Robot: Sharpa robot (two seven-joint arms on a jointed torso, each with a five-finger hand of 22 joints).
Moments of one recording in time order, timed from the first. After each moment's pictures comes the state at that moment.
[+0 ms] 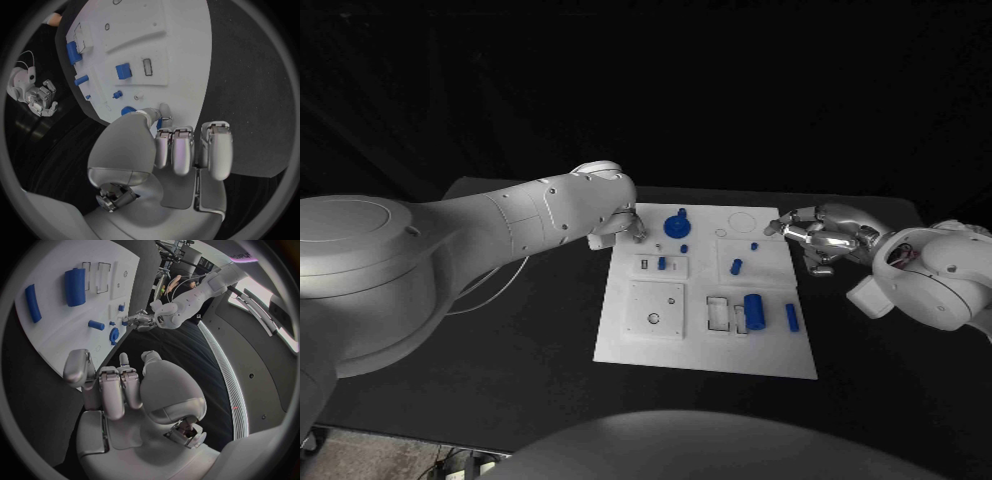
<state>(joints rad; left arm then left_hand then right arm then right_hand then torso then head) 1.27 -0.29 -0.21 0.83 -0.93 0.15 -0.61 1.31 -0.04 0.41 0.29 0.48 0.88 0.02 0.53 1.06 1.46 -0.05 1.57 1.31 1.46 -0.10 1.57 1.31 0.02 1.47 0.01 1.54 1.31 1.28 -1.04 -0.22 1.61 -0.58 -0.16 0.04 1.25 0.18 -0.15 0.29 0.84 0.51 0.14 0.61 0.33 1.47 0.07 1.55 1.43 1.47 0.01 1.54 1.31 0.08 1.24 0.13 1.20 1.31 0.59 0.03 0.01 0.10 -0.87</state>
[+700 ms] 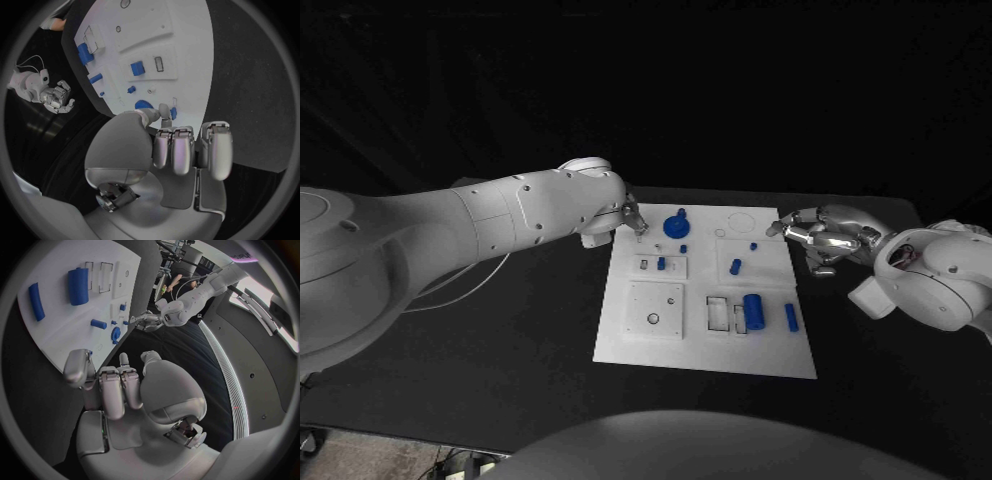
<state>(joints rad) 1.31 -0.41 -0.21 1.02 -0.95 0.07 -0.56 1.25 -0.09 0.55 0.29 0.42 0.88 0.02 0.57 1.08 1.46 -0.05 1.57 1.31 1.46 -0.10 1.57 1.31 0.02 1.47 0.01 1.54 1.31 1.27 -1.05 -0.22 1.61 -0.58 -0.16 0.04 1.25 0.18 -0.14 0.29 0.86 0.51 0.14 0.61 0.33 1.47 0.07 1.55 1.42 1.47 0.01 1.54 1.31 0.08 1.24 0.13 1.20 1.31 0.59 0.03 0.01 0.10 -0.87</state>
